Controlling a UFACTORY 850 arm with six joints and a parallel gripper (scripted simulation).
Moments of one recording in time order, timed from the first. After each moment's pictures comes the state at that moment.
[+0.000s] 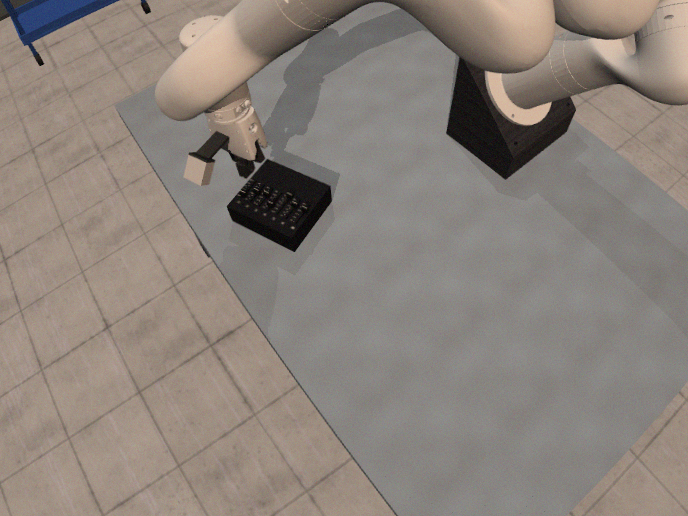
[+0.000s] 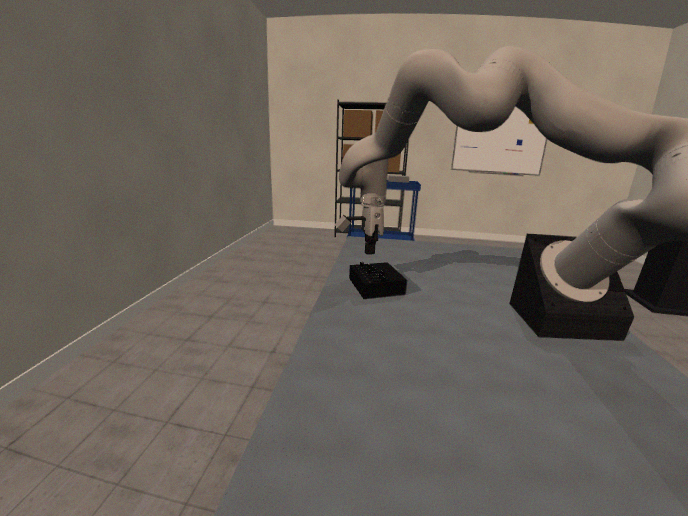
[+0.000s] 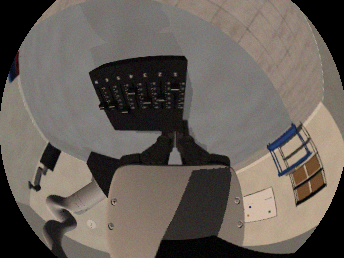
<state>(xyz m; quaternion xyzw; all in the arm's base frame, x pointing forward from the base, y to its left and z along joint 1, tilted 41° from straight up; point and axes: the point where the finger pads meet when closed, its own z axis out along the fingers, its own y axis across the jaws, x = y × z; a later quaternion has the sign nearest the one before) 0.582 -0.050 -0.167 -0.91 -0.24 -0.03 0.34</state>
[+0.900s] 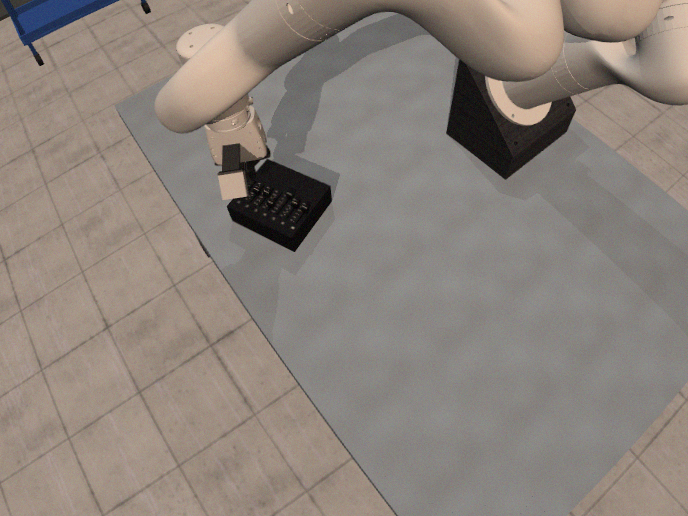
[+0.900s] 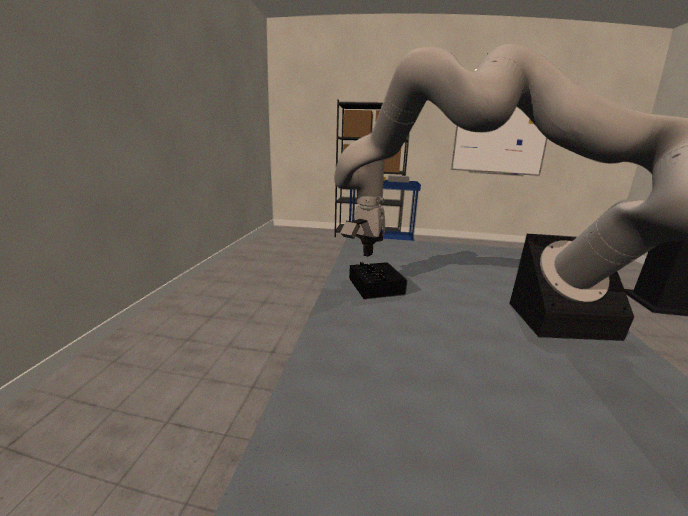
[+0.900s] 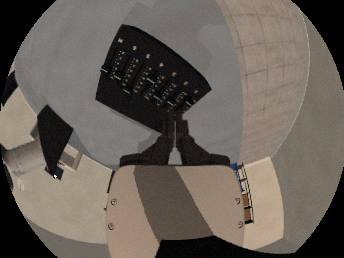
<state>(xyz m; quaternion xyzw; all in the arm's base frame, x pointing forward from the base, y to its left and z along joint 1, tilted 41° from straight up) 0.586 -0.036 -0.156 -0.78 -0.52 -0.13 0.32</state>
